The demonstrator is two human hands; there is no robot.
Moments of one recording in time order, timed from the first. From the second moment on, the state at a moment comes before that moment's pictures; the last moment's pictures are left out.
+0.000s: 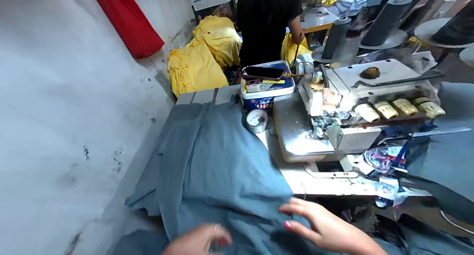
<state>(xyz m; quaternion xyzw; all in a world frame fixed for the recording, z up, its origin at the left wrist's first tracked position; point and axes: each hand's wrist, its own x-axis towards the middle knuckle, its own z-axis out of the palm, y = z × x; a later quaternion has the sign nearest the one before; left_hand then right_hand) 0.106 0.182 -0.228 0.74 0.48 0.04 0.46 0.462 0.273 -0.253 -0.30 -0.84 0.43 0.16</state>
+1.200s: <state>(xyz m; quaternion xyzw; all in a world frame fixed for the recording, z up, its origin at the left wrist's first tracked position) 0.099 0.410 -0.025 0.78 0.46 0.40 0.12 0.368 0.326 -0.290 -0.39 -0.68 0.17 0.59</state>
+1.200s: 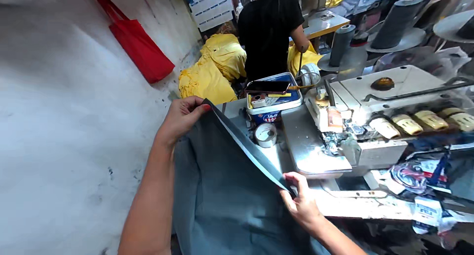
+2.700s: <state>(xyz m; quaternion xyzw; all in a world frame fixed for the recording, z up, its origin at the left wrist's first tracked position) 0.347 0.358 -0.205 0.84 0.48 0.23 0.08 0.495 0.176 -0.310 -0.56 -0.61 0.31 0.46</state>
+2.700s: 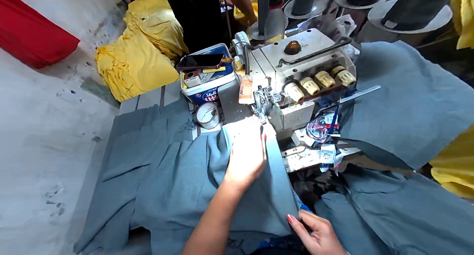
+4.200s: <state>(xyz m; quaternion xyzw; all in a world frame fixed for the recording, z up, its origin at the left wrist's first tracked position) 0.119 0.135 -0.262 0.63 0.63 0.34 0.29 0.502 0.138 -0.268 -0.45 -0.69 0.29 0.49</state>
